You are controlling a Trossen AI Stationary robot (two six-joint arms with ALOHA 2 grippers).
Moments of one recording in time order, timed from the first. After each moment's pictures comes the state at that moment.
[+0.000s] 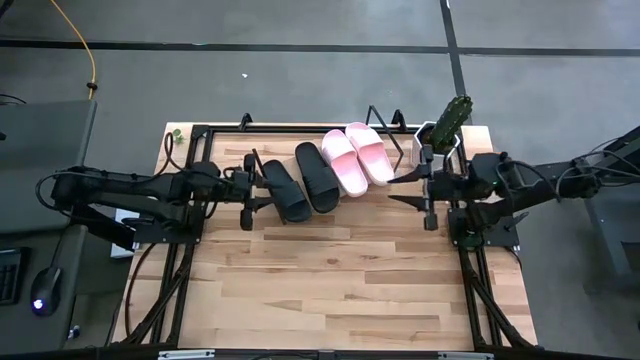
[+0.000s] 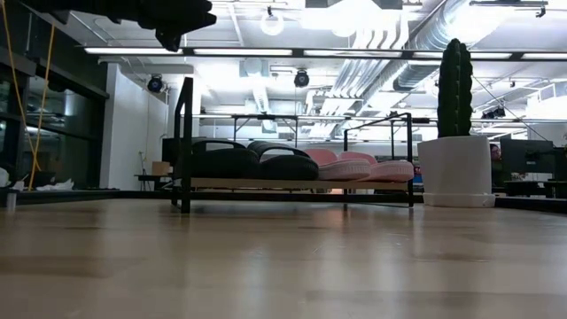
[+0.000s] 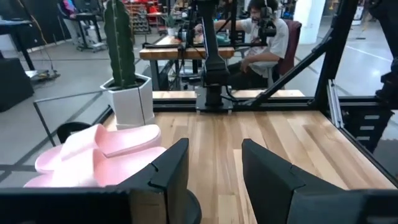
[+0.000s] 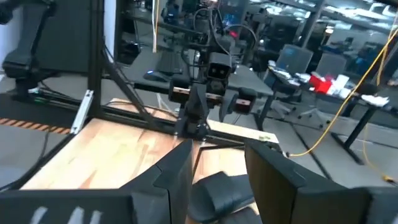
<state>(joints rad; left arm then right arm) 0.14 0.83 0.54 0.16 -0.02 0.04 0.18 0.83 0.96 -0.21 0.18 -0.24</state>
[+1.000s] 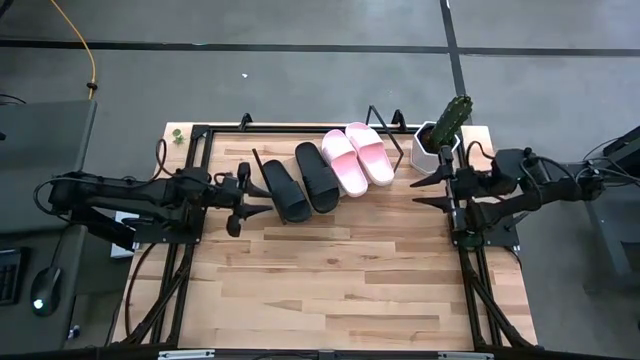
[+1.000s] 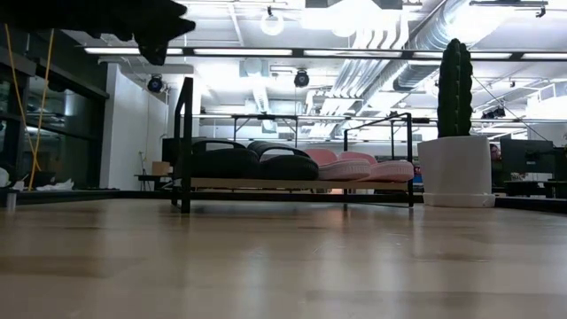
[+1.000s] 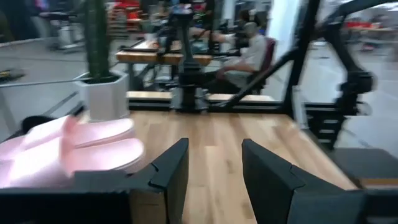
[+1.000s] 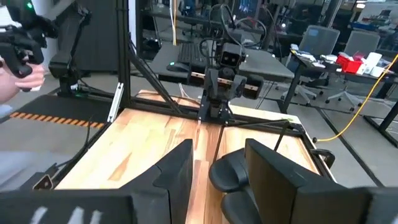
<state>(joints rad) 0.14 0.69 0.39 0.22 0.07 -0.03 0.18 0.65 0.96 -0.45 0.09 -0.14</state>
